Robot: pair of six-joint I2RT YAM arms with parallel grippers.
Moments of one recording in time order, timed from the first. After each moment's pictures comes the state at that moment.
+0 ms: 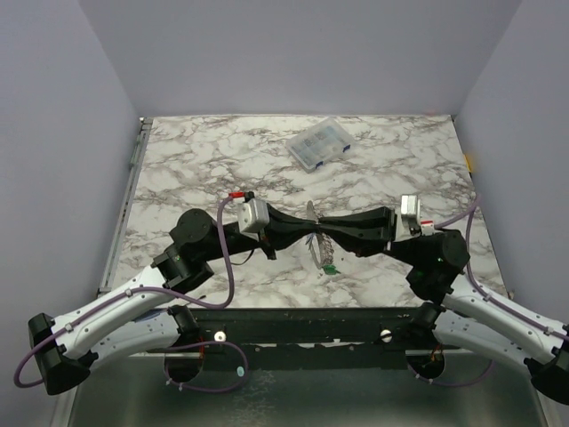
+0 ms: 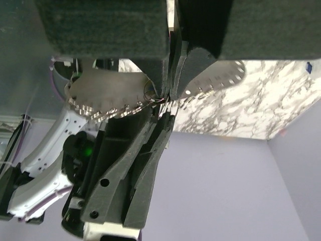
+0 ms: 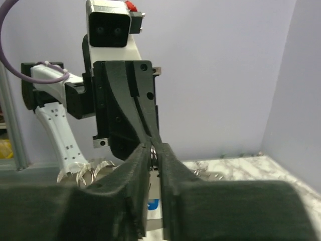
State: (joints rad) left arm -0.94 0.84 0.79 0.33 0.43 -0.07; right arm 0.85 0.78 0.55 0.85 -0.49 0.20
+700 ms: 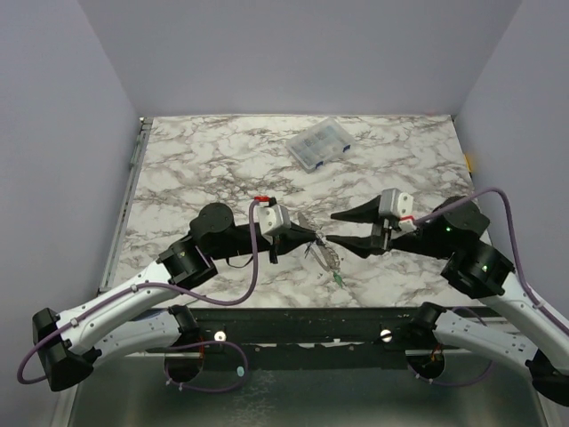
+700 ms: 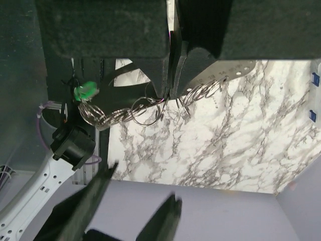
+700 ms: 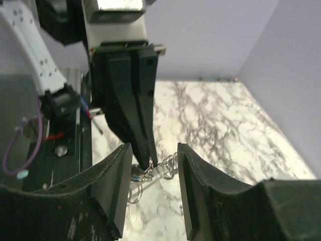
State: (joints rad) left arm -0.94 0.88 0.81 0.08 0.43 0.05; right arm 0.85 0.73 0.98 -0.16 -0.46 -0.20
